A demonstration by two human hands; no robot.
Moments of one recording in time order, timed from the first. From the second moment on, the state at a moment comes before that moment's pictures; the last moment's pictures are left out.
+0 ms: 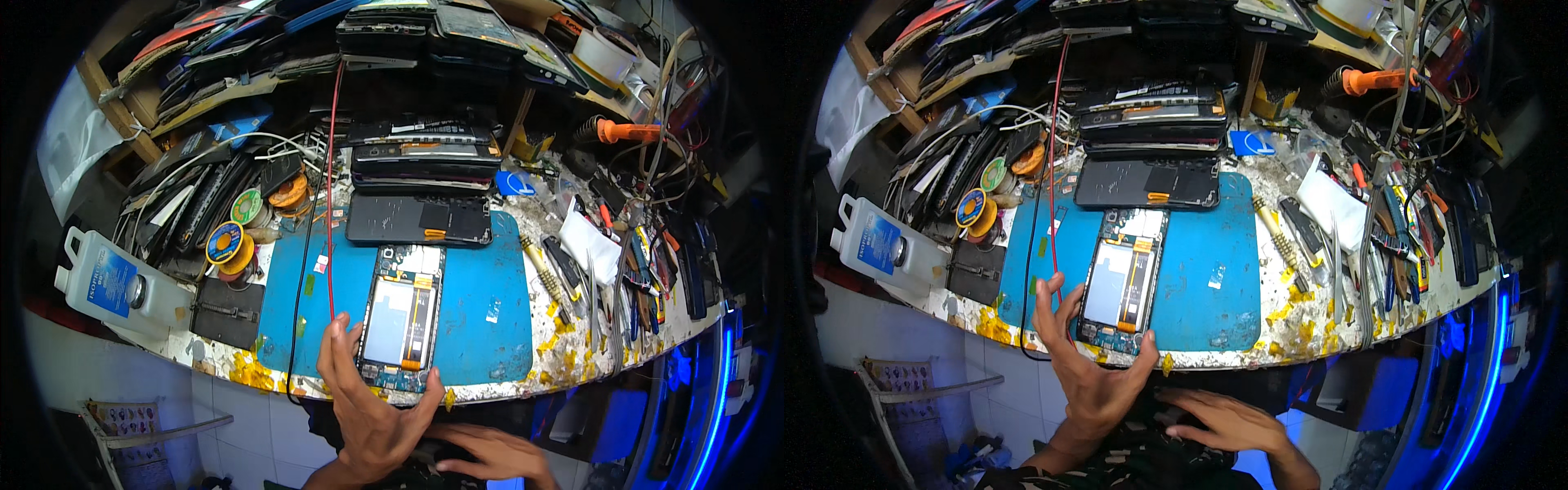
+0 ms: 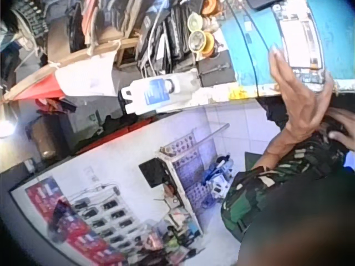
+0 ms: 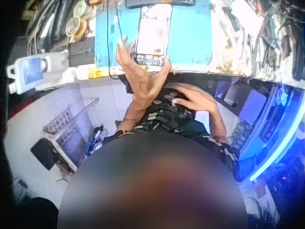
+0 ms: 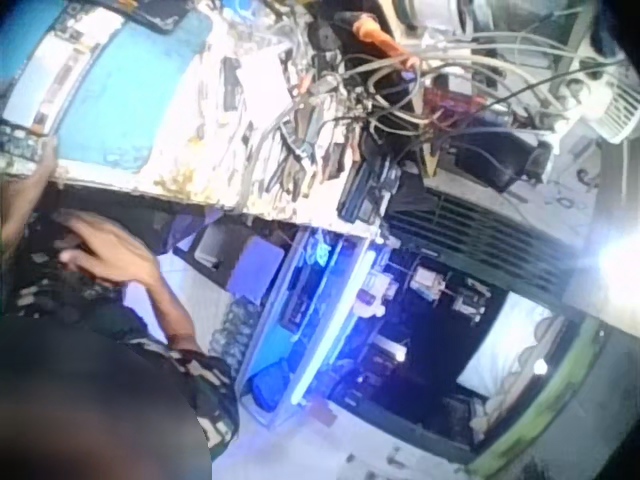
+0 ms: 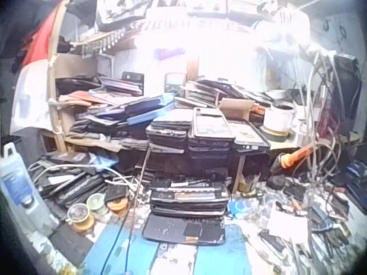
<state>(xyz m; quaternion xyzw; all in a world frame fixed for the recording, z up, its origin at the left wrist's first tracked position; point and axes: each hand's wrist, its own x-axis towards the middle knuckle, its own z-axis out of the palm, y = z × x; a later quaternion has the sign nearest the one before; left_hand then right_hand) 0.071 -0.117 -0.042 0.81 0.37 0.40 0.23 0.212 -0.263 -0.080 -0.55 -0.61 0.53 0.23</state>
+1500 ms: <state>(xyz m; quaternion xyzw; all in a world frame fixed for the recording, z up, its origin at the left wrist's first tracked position) 0.027 -0.064 -0.050 0.80 0.33 0.46 0.19 0.353 -0.090 0.002 -0.61 -0.70 -0.05 0.37</state>
